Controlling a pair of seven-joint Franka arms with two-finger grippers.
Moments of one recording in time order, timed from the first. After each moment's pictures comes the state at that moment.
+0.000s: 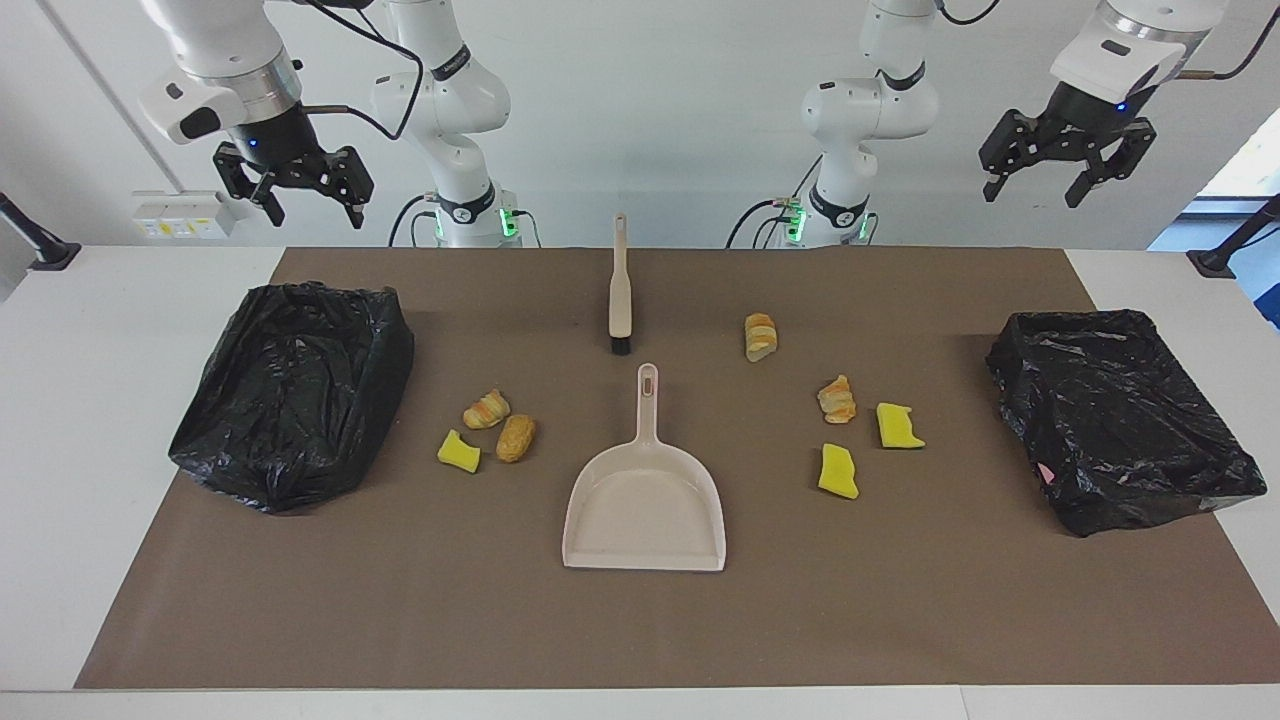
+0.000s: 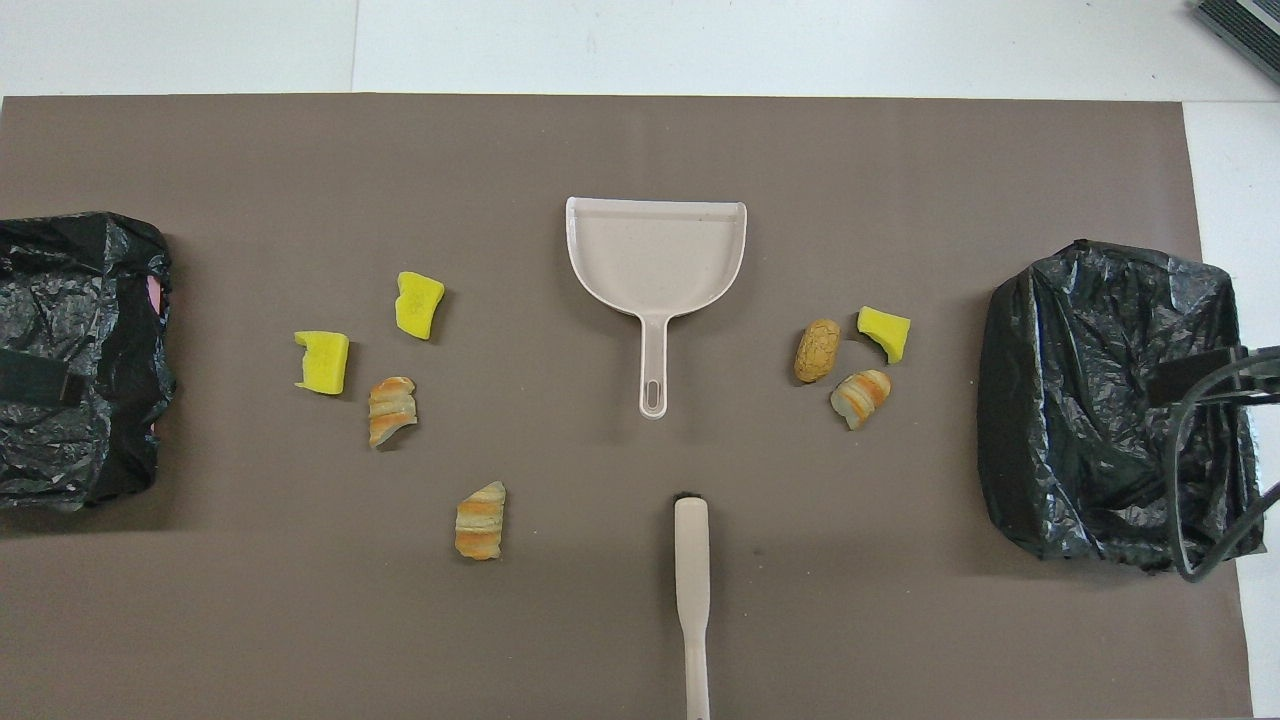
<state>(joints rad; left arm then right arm) -0.05 -0.08 -0.05 -1.44 0.00 1.33 0.10 0.03 -0.10 -0.05 -1.60 -0.05 1.46 0.00</state>
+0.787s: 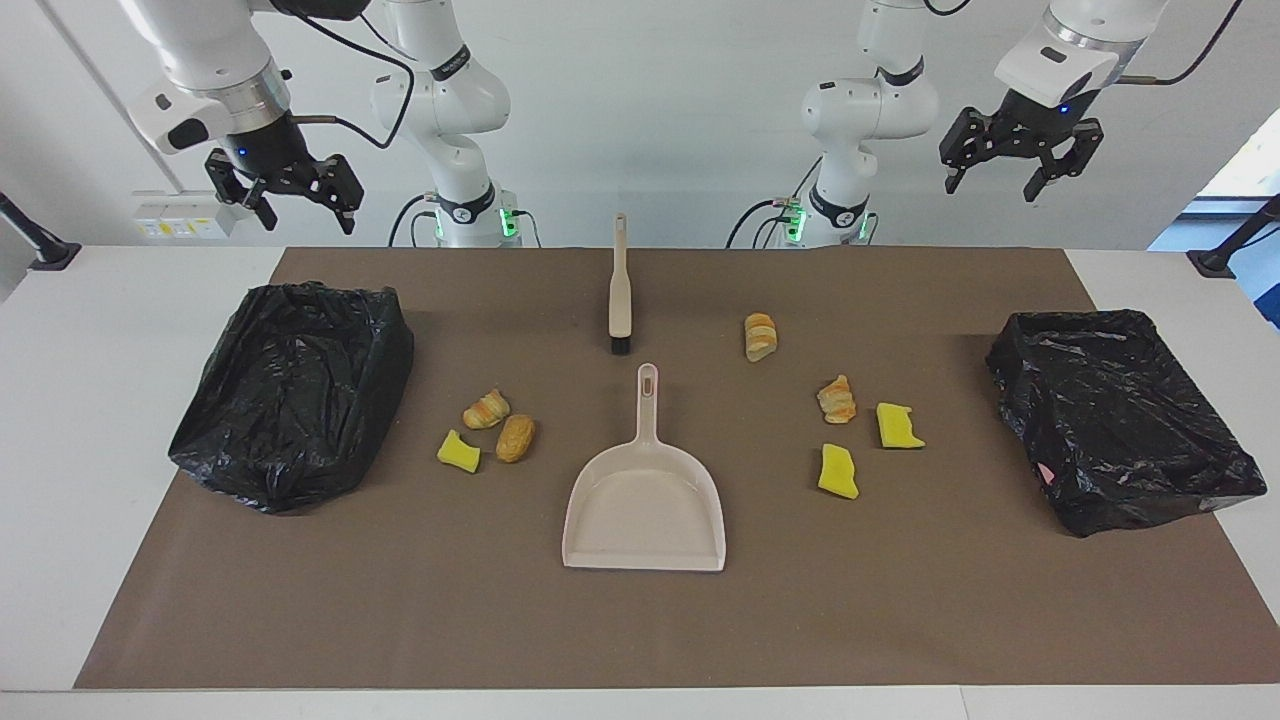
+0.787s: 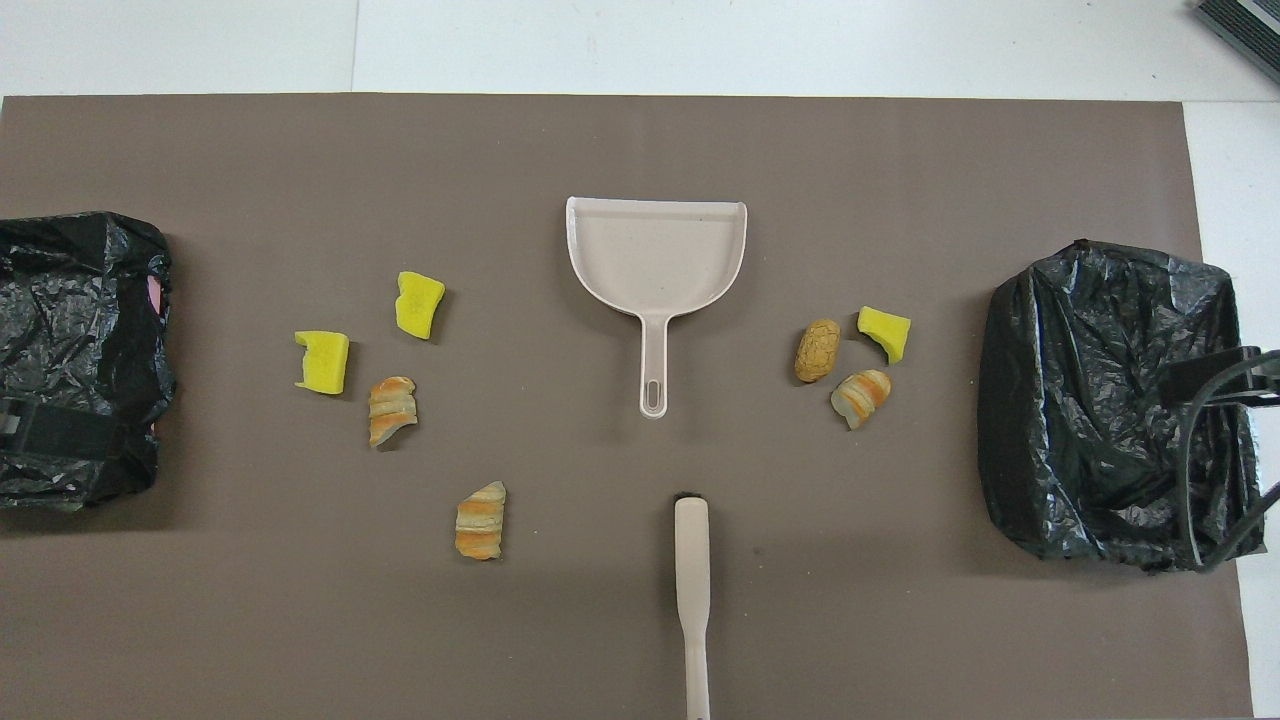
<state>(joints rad) -0.05 -0.15 -0.08 -1.55 0.00 1.34 0.10 0.01 -0.11 -0.05 -1.62 -0.05 1.46 0.00</state>
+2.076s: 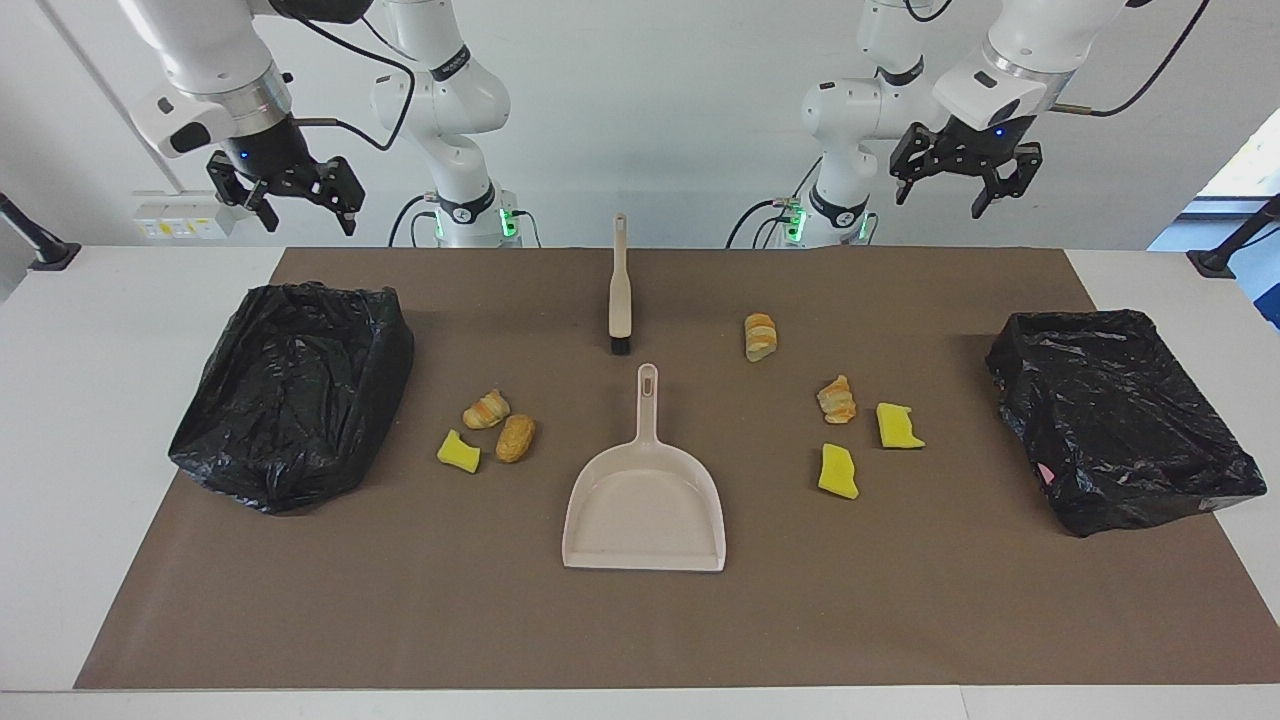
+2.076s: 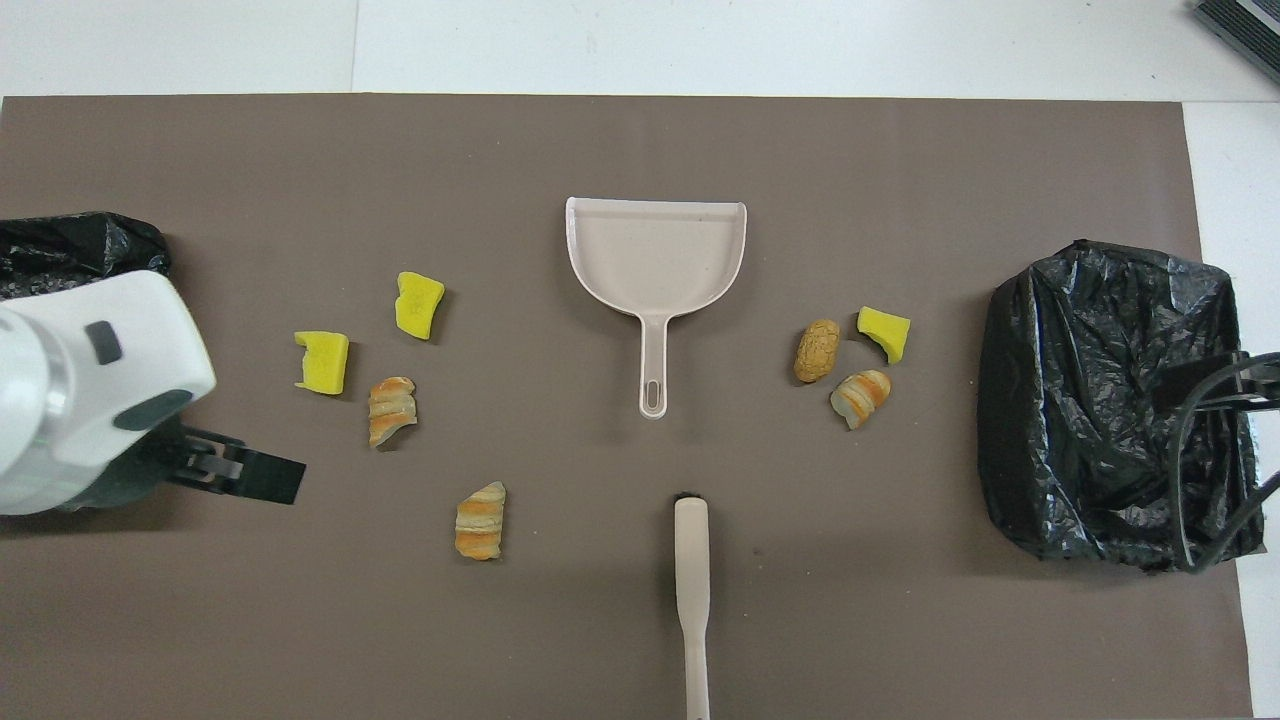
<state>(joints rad) -0.05 -0.19 -0.26 -1.72 -0.08 1.44 0.01 0.01 -0.11 -0.05 -1.64 -0.05 1.46 0.00</state>
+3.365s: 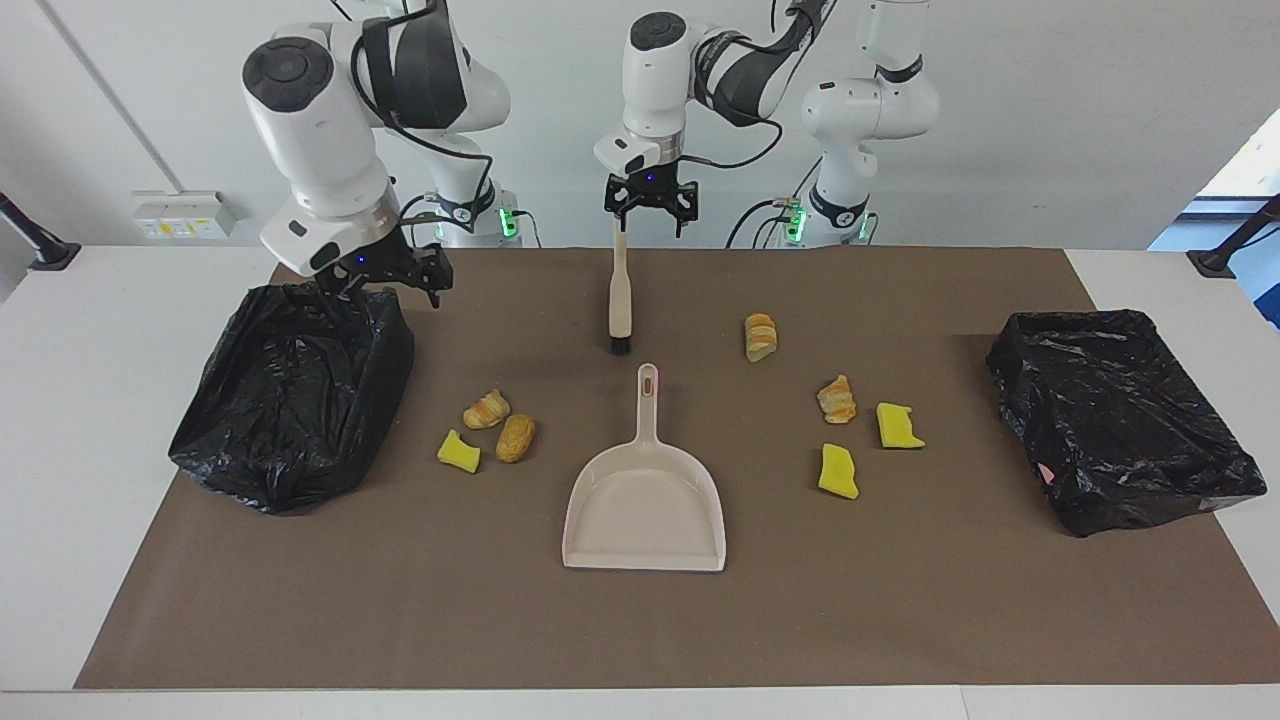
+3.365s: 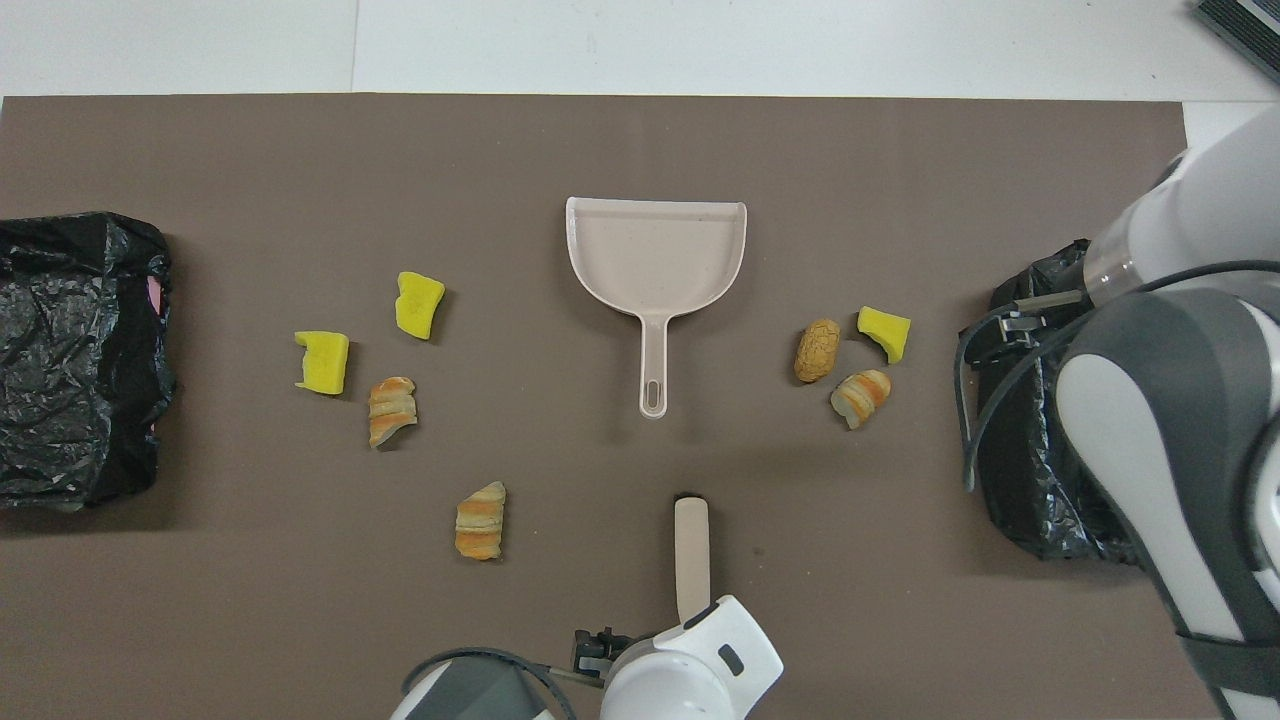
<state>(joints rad) -0.04 -0.19 -1.01 -2.20 -0.21 2.08 -0.70 0.17 0.17 -0.02 -1.57 0.01 1.59 0.07</state>
